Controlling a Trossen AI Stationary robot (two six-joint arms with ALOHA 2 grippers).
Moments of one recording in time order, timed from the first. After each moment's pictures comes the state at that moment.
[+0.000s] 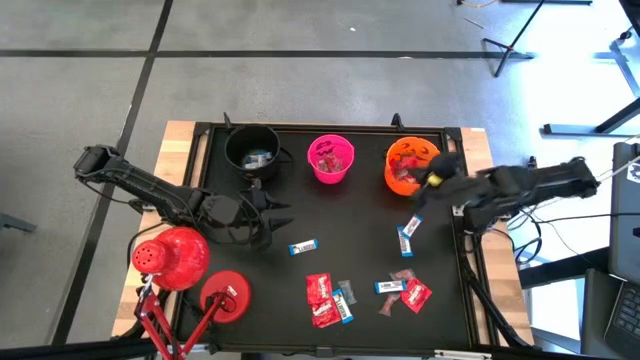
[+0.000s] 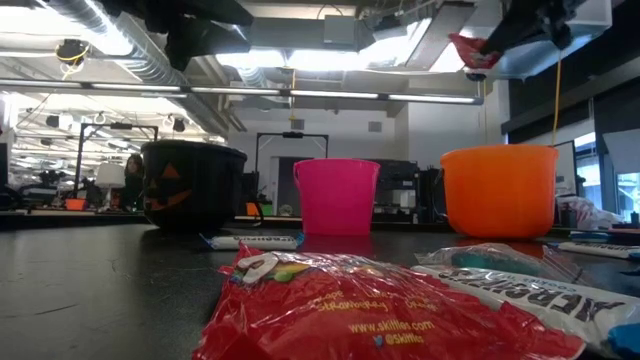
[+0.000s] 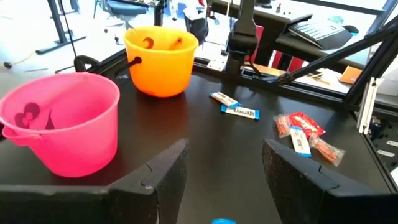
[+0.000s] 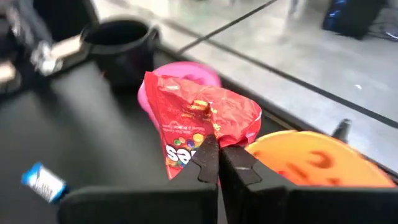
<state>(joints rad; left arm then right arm) -0.30 1.07 0.62 0.14 -0.52 -0.33 0.23 0.82 0.93 -0.81 0.78 0.62</state>
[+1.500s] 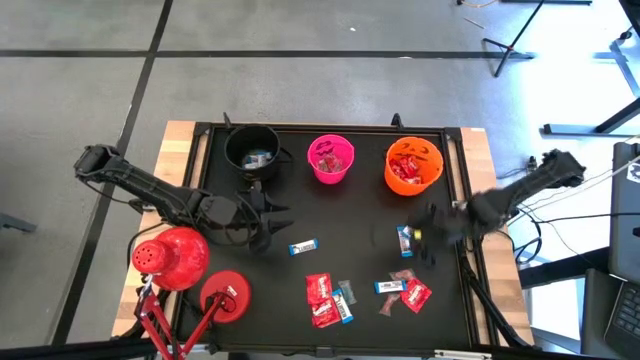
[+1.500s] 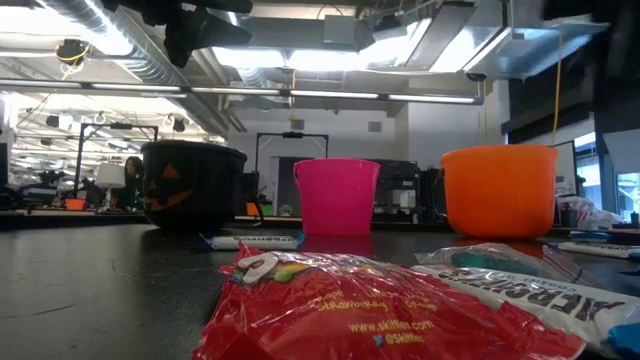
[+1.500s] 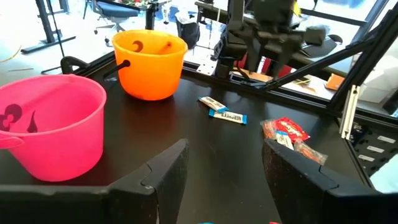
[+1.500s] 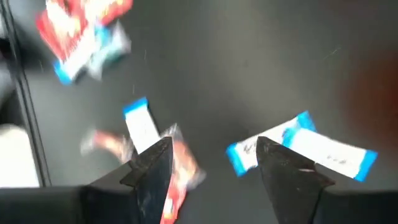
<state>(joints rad) -0.32 1.07 0.62 0.16 -0.50 -0.36 0.53 1.06 0.89 -0.94 0.15 0.85</state>
